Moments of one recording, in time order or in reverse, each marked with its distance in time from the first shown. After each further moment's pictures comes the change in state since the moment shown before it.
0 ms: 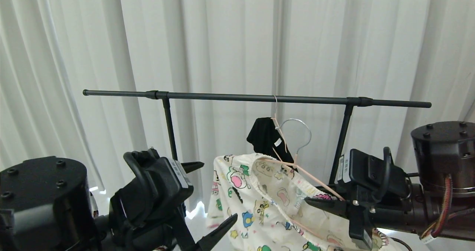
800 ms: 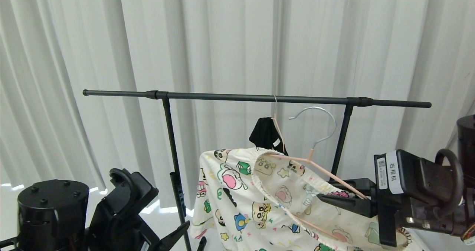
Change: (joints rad) left arm 0.299 0.021 0.210 -0.003 -0.005 -0.101; right arm -0.037 -0.104 0.018 -0.001 0.117 -0.140
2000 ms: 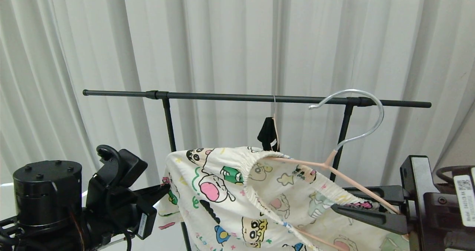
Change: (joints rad) left arm 0.126 0.035 -0.056 -0.053 -0.075 -0.083; right arm 0.109 -0.126 0.000 0.008 0.001 -0.035
